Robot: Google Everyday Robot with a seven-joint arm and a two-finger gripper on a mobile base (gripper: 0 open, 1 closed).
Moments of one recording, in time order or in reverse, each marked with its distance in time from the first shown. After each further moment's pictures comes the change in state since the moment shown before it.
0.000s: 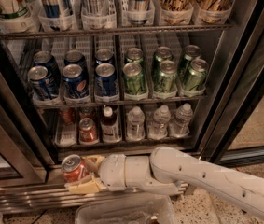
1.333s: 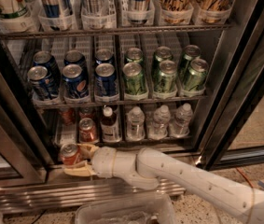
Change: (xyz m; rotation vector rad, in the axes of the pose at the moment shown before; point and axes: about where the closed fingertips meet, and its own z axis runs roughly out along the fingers) arm 0.033 -0.083 0.049 0.138 -0.144 -0.124
